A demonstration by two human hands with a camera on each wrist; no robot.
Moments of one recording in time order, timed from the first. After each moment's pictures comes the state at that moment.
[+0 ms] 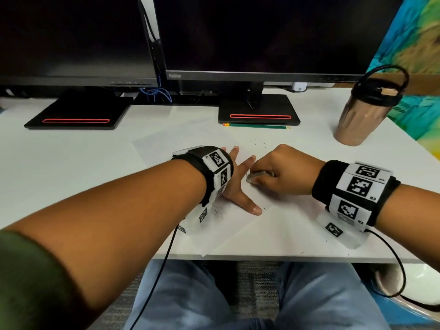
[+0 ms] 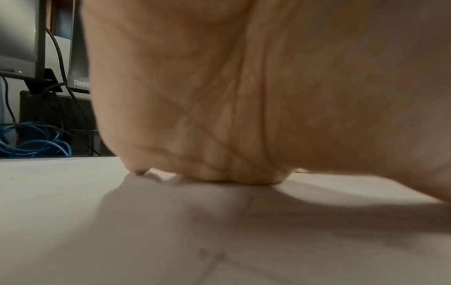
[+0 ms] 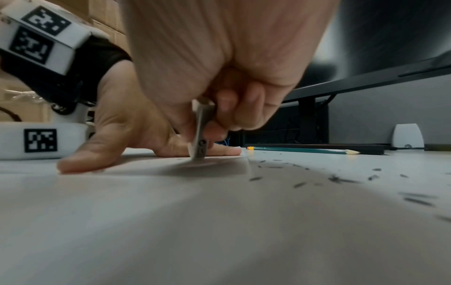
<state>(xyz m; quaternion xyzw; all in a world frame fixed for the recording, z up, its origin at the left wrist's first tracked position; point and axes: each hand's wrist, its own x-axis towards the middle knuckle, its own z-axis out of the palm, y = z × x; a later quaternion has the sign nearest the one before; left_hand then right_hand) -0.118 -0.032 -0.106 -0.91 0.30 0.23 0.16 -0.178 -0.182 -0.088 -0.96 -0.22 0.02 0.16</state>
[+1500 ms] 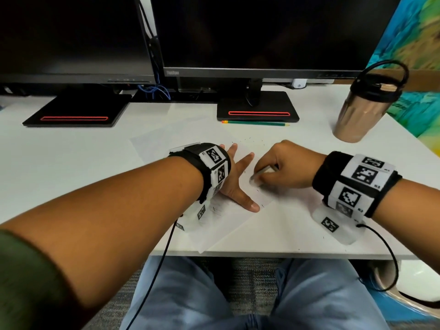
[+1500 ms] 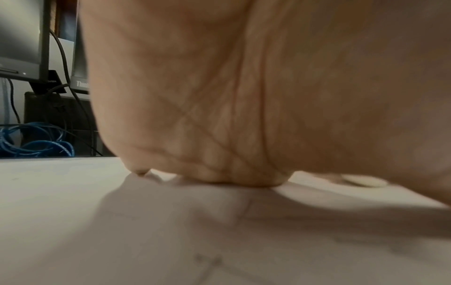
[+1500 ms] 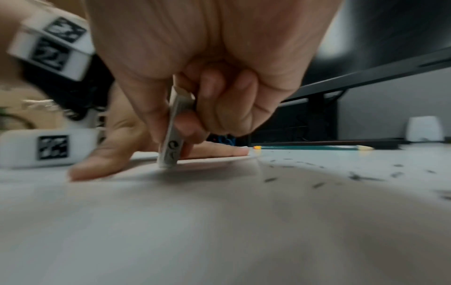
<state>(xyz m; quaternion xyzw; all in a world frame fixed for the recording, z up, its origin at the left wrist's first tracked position) -0.118 -0.033 -0.105 -0.91 0.30 0.24 0.17 -0.174 -0.190 -0.082 -0.97 -0.16 0.07 0.15</state>
